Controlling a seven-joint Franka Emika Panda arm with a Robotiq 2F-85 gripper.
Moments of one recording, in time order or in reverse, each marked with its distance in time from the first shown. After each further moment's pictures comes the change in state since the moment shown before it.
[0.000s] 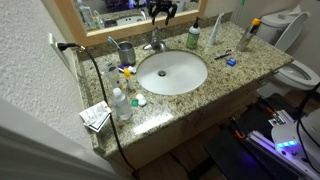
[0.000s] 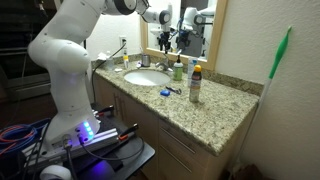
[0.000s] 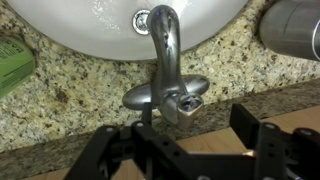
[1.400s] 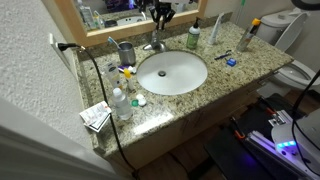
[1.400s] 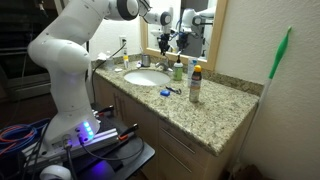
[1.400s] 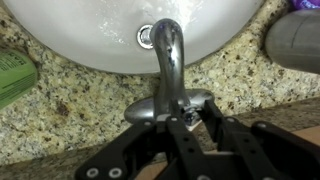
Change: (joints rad) arm 0.004 0.074 -0.002 0.110 0.005 -0.115 0.000
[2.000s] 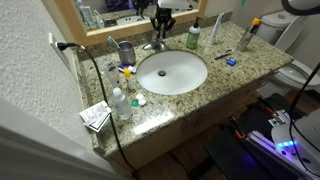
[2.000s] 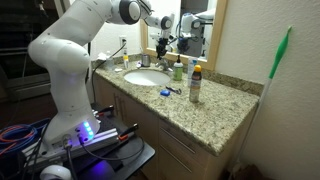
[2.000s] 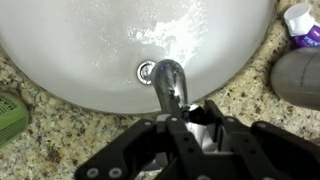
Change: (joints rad) arm -0.007 0.057 0.011 0.035 0.059 -0.124 -0.003
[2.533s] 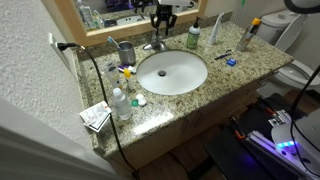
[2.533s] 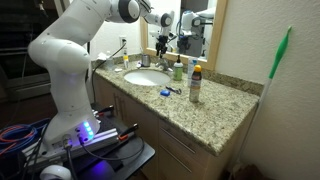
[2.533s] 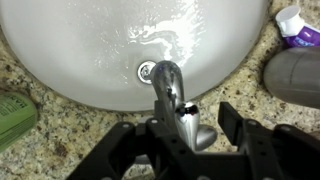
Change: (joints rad) arm 0.001 -0.023 -0.002 0.006 -0.002 -0.025 0.015
